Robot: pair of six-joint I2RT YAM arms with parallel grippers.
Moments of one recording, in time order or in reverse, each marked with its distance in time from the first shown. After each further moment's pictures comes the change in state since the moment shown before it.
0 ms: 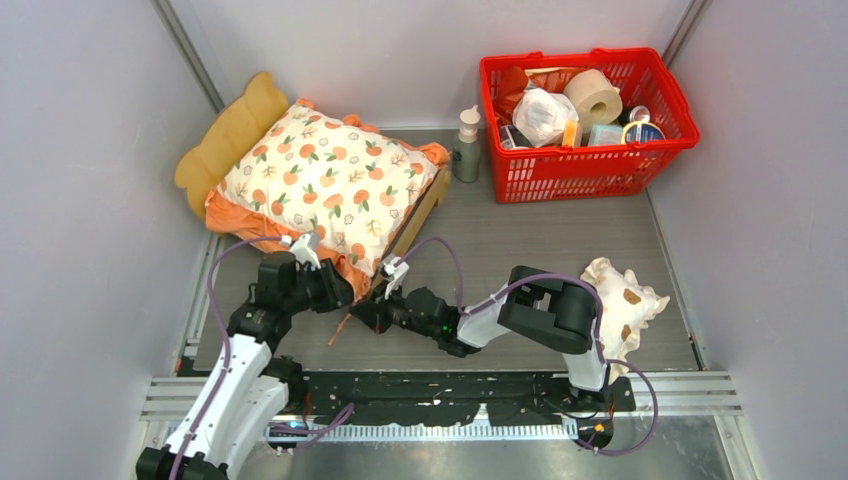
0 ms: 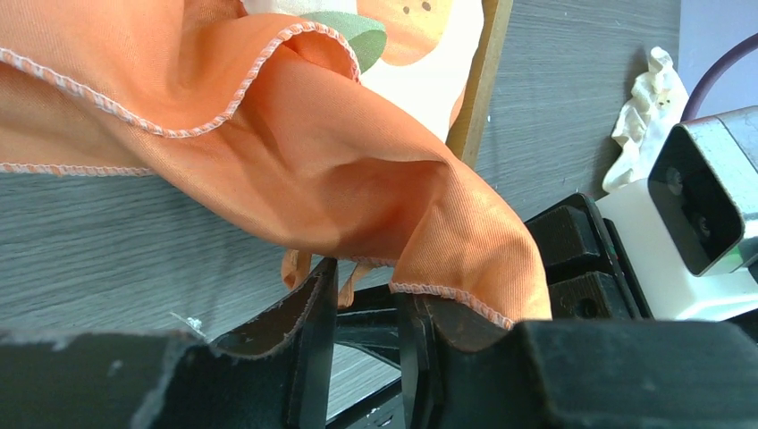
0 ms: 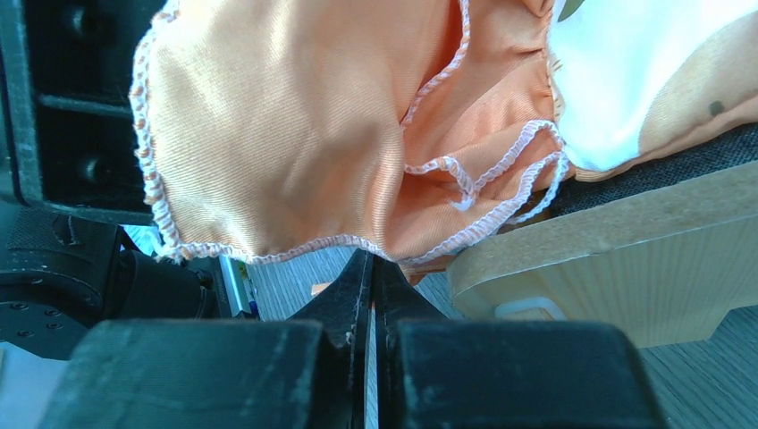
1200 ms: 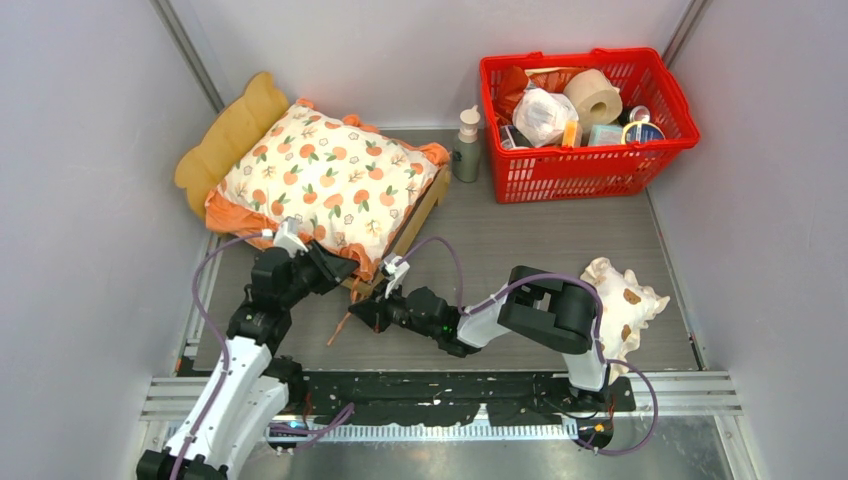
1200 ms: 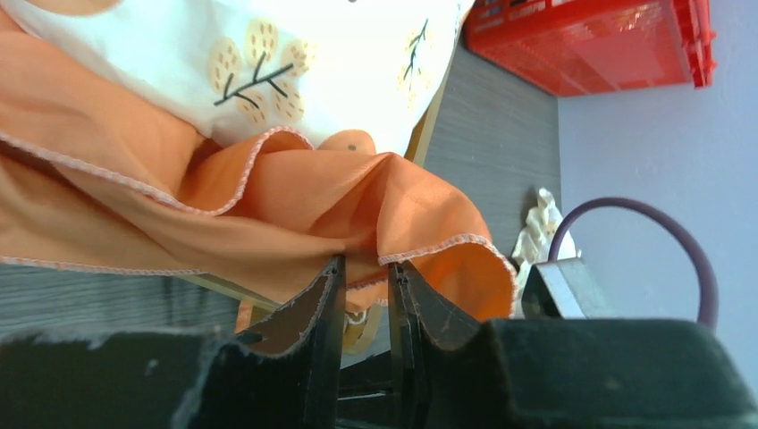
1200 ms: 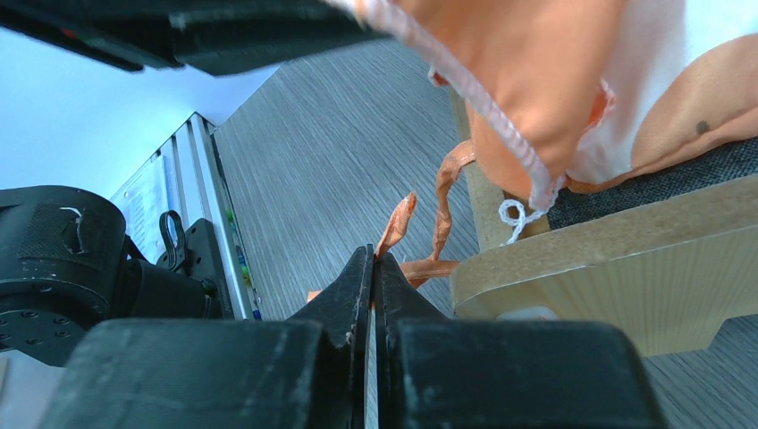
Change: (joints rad) left arm 0.000 -0.027 -0.005 0.242 -0.141 -0.294; right arm 0.000 0.000 0.000 0.022 0.007 0.000
